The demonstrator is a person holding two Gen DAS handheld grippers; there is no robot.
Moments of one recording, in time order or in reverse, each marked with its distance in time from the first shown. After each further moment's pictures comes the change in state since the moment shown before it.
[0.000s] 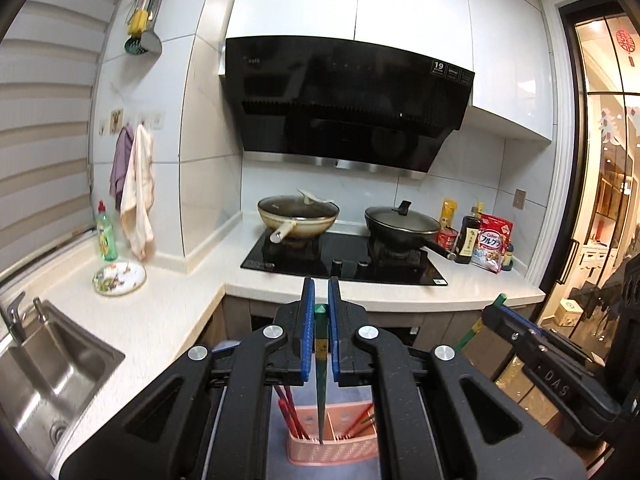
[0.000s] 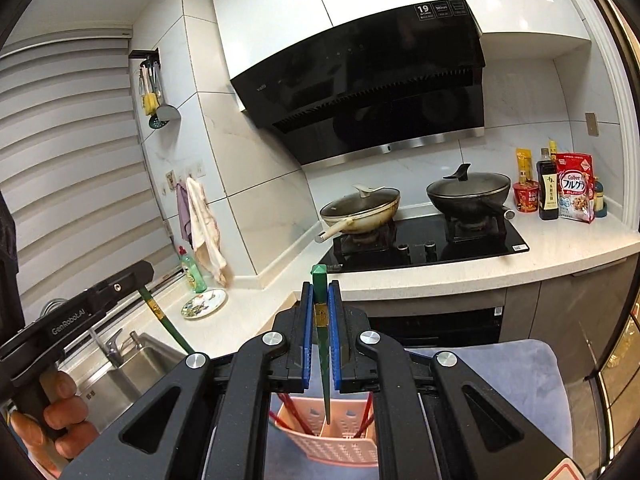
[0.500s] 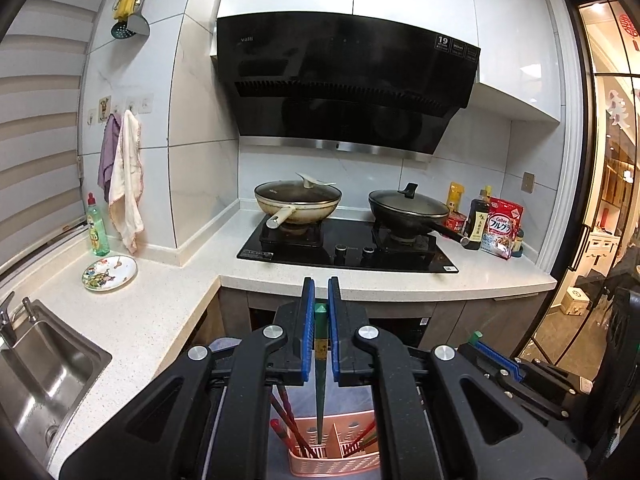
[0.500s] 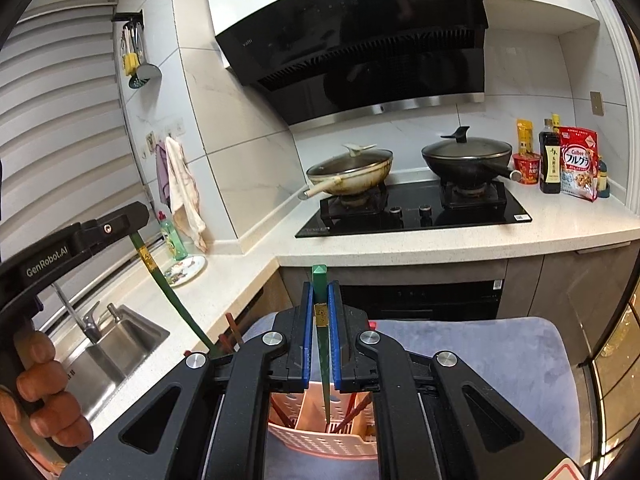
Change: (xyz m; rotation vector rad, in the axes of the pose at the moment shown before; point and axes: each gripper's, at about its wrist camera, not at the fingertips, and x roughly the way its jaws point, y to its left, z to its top) left arm 0.056 0.000 -0.022 0.014 0.050 0.008; right arm 0.057 -0.013 -0.044 -0.014 0.125 -0.039
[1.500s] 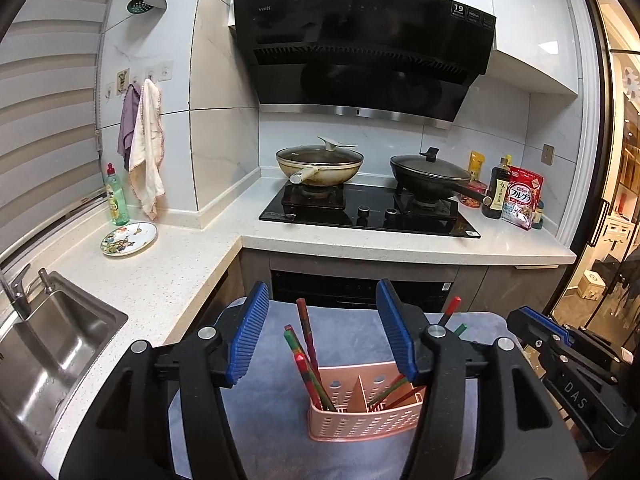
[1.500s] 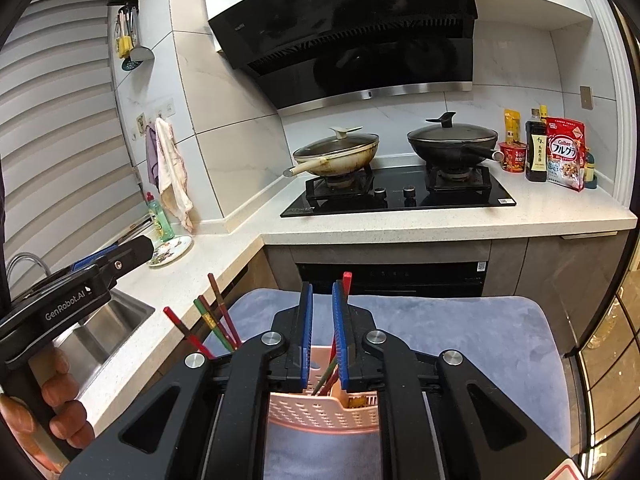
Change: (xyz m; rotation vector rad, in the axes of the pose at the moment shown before) left arm -0.005 0.007 -0.048 0.007 0.089 0.084; right arm -0.019 -0.004 -0.026 -0.018 0.034 -0.044
